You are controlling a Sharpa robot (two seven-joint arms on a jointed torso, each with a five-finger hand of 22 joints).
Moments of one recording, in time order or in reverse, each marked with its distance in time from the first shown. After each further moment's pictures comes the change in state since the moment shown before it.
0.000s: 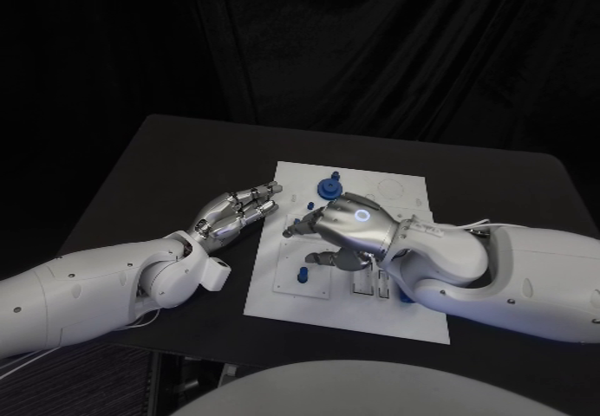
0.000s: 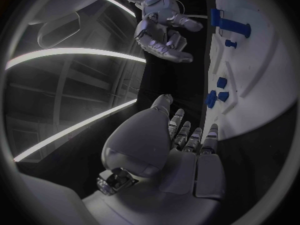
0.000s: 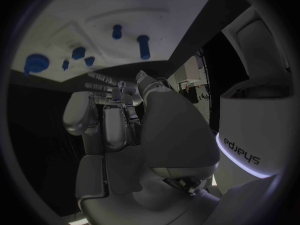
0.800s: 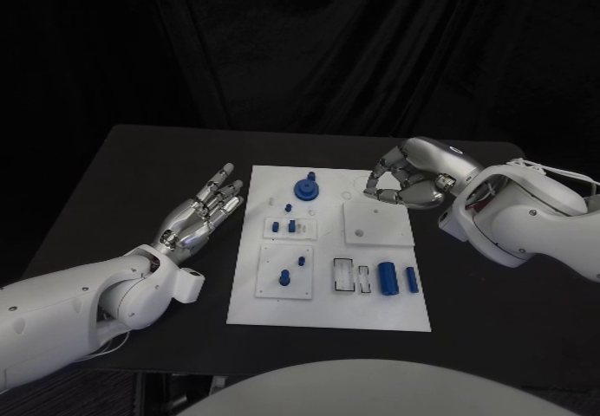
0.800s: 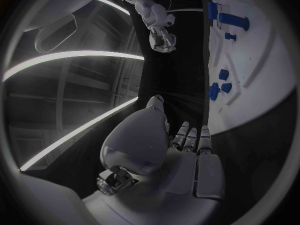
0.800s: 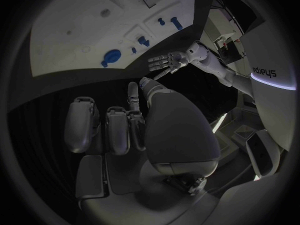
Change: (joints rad) left arm 0.010 -0.049 0.000 0.065 0.000 -0.099 0.000; left_hand -0.069 0.000 -0.104 0.167 -0.073 -0.356 -0.364 -0.065 -0.042 -0.003 -0.082 -0.023 -0.002 -0.016 -0.126 -0.008 -0.005 -0.063 -0.008 -0.209 -0.004 -0.036; right arm 0.145 -0.362 -0.012 0.076 0.592 -0.020 -0.035; right_hand -0.083 0.058 -0.004 0.051 0.176 0.278 -0.005 0.256 0.091 0.543 -0.120 1.279 1.069 0.009 -0.077 0.062 0.076 -0.017 0.055 -0.070 0.142 0.000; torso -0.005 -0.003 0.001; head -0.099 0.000
